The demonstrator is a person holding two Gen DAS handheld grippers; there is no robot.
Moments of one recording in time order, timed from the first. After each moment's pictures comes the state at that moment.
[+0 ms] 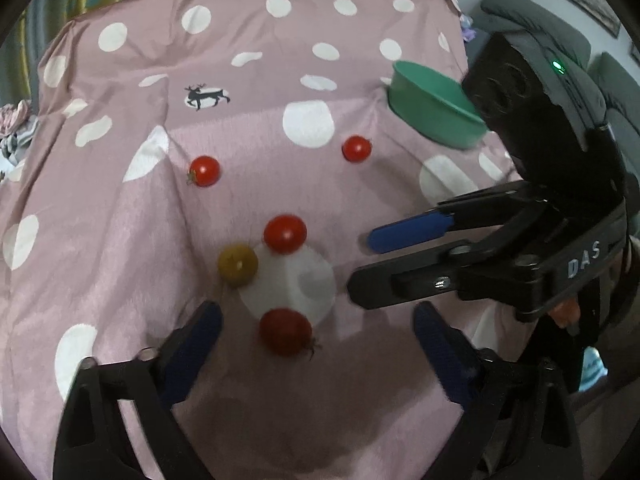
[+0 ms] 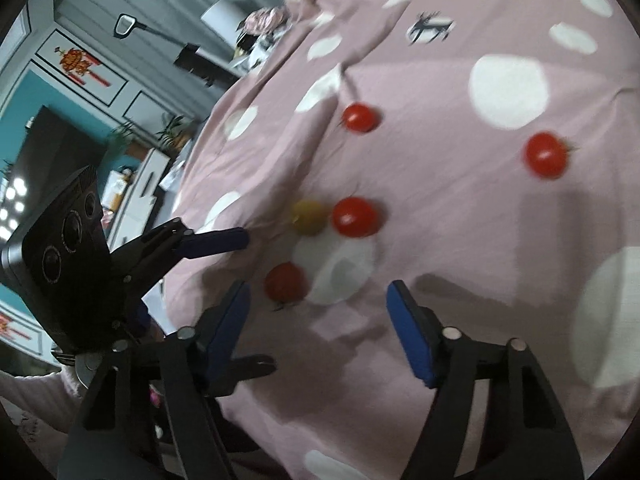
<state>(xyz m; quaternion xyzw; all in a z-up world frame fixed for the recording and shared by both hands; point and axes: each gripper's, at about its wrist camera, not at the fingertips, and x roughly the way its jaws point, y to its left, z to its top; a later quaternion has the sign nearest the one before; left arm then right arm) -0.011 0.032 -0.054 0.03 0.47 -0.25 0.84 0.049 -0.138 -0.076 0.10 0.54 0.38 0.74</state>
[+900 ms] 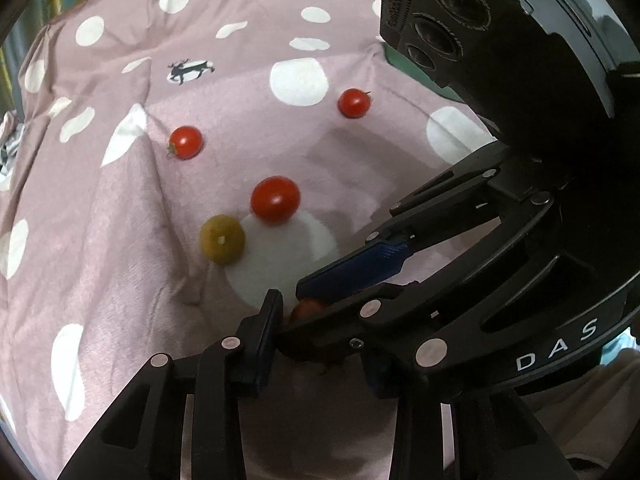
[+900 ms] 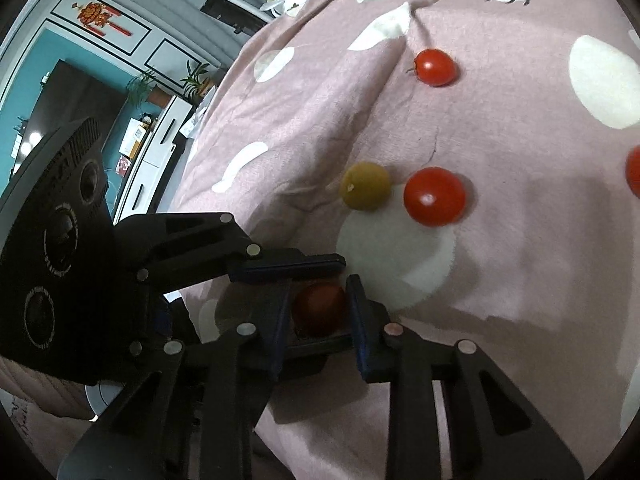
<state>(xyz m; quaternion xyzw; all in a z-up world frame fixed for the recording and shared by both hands) -0.008 0.010 -0.075 0.08 0.50 -0.25 0.82 0.049 -0.086 -0.095 0.04 0.58 0.44 0.69</state>
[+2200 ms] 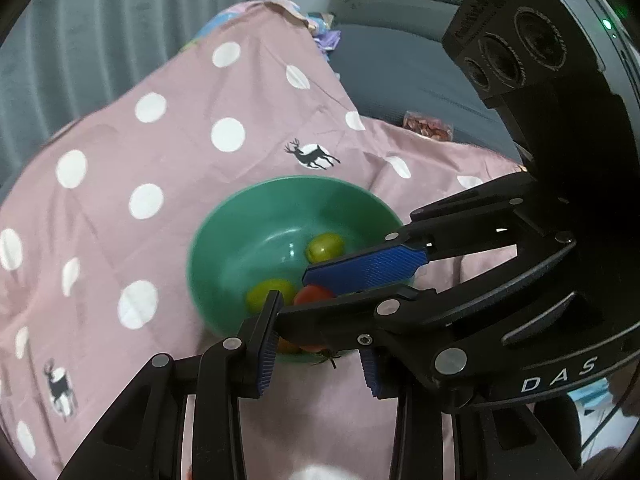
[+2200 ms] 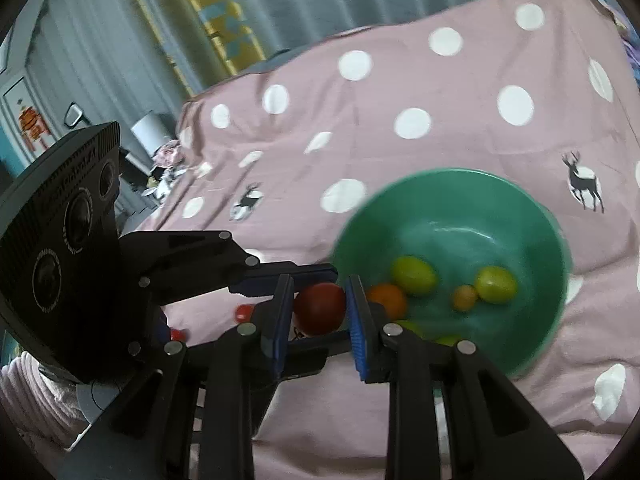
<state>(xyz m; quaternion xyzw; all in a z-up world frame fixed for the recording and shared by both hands) 0.123 -0.247 0.024 0.16 0.35 -0.42 0.82 0.130 -0.368 0.016 0.09 0.41 0.23 0.88</state>
